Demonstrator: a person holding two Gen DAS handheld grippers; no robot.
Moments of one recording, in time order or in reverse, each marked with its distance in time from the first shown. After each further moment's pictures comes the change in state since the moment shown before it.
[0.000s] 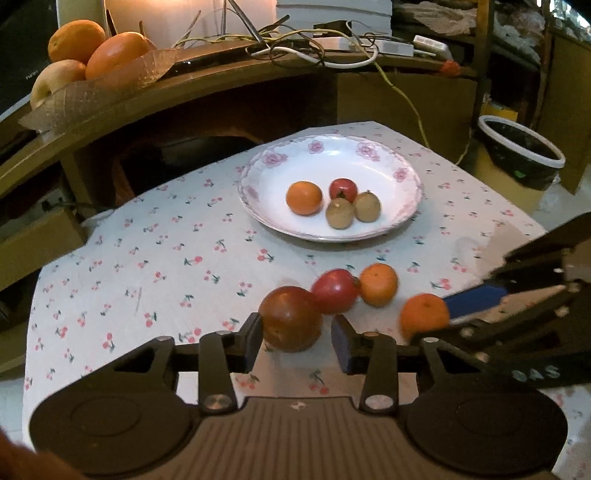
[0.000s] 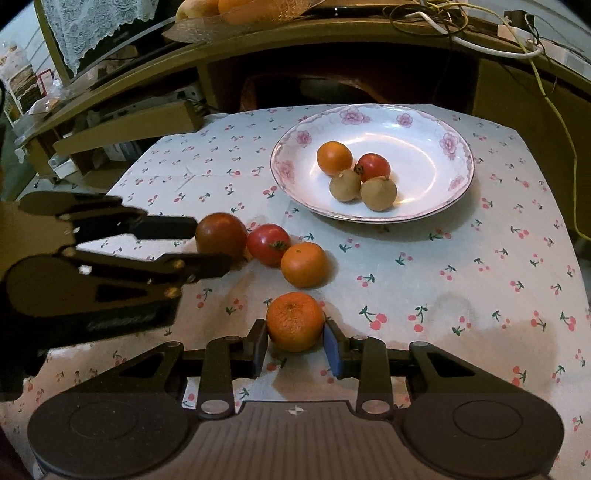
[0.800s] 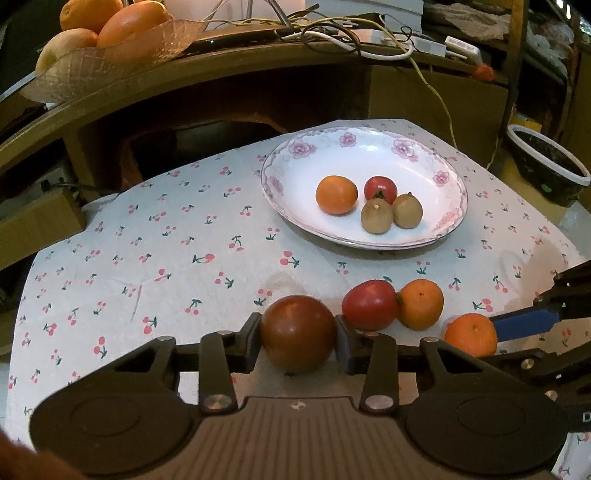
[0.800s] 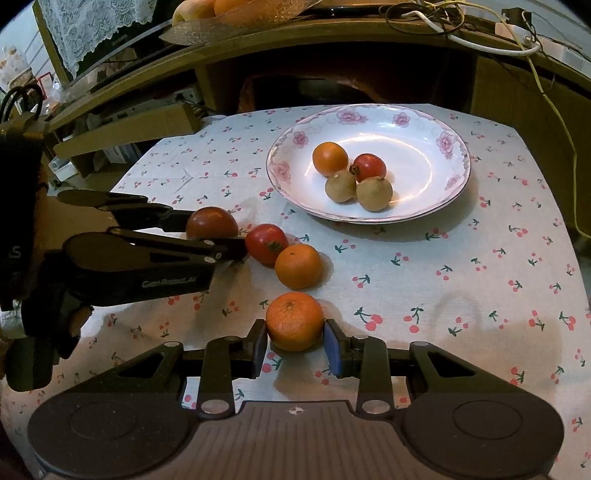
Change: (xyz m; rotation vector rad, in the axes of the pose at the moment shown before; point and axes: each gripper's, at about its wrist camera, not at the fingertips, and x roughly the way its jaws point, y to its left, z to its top) left arm 0.030 0.015 0.004 -0.076 0.017 0.021; right arm -0.001 -0.003 0.001 0.005 -0.002 0.001
